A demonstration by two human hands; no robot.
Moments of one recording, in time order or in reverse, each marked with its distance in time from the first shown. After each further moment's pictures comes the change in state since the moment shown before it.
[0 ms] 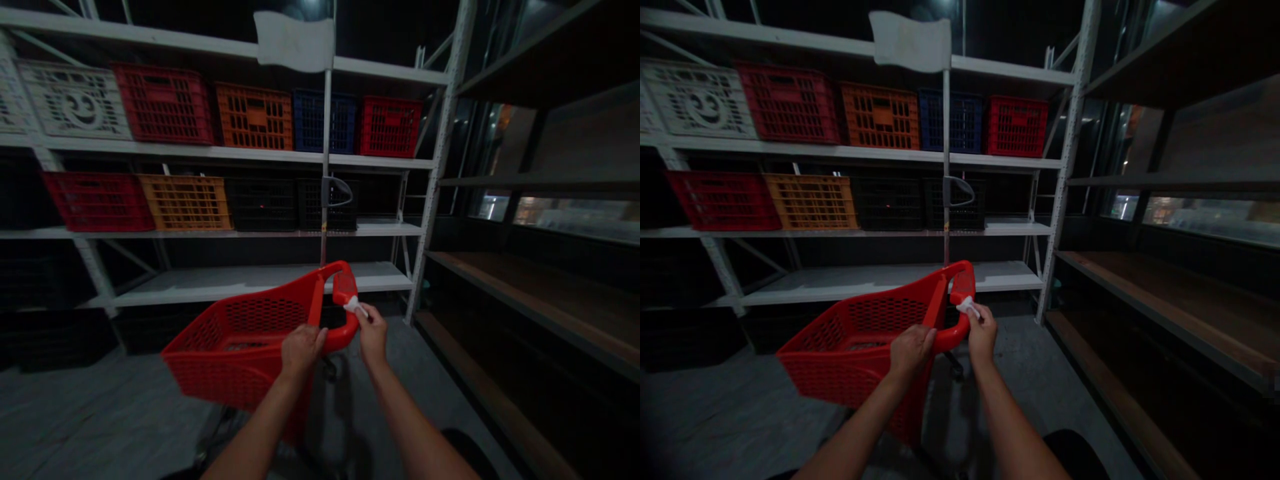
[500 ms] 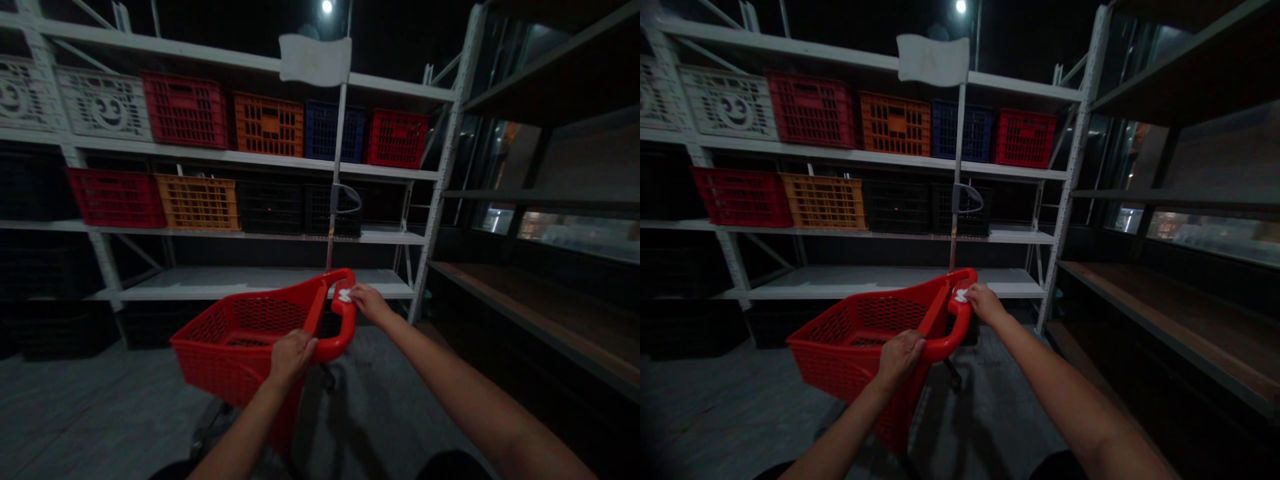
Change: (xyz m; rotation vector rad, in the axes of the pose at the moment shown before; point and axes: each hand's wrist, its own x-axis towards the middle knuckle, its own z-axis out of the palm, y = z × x) left_hand -0.011 -0.029 -0.010 -0.066 -0.012 0.071; right_hand 0.095 -0.021 -0.004 -0.654 -0.719 -0.578
